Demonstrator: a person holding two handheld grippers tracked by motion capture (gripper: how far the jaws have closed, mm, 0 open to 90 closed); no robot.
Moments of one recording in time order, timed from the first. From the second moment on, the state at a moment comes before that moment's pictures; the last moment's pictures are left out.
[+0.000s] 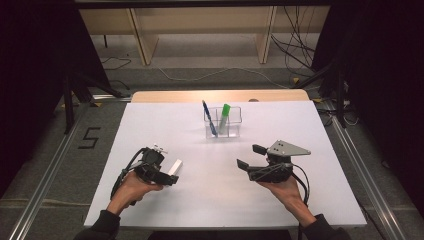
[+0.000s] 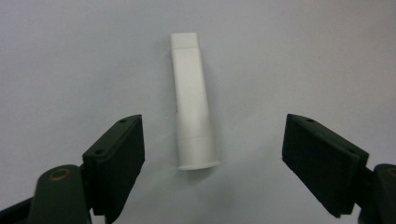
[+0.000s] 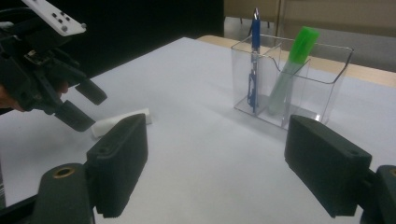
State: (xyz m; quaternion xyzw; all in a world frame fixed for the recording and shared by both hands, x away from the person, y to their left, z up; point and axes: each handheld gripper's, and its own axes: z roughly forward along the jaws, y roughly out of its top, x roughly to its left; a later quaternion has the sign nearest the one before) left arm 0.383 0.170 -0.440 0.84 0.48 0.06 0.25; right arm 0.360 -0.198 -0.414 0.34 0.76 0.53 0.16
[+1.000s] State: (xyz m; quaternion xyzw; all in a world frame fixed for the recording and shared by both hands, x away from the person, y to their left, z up) left arm 0.395 0.165 -0.453 0.86 0.46 0.03 0.19; right arm 0.349 -0.198 -0.422 0.33 0.77 0.52 0.16
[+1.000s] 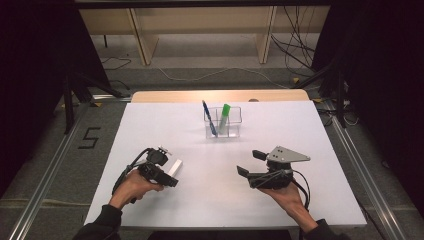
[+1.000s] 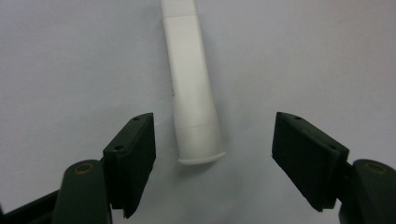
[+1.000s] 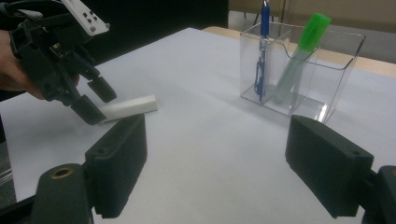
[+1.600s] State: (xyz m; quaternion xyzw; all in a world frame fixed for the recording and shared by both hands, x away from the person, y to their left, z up) left arm 0.399 0.163 -0.456 0.87 0.46 0.02 0.19; right arm 0.350 -0.197 -0.423 0.33 0.77 0.52 0.16
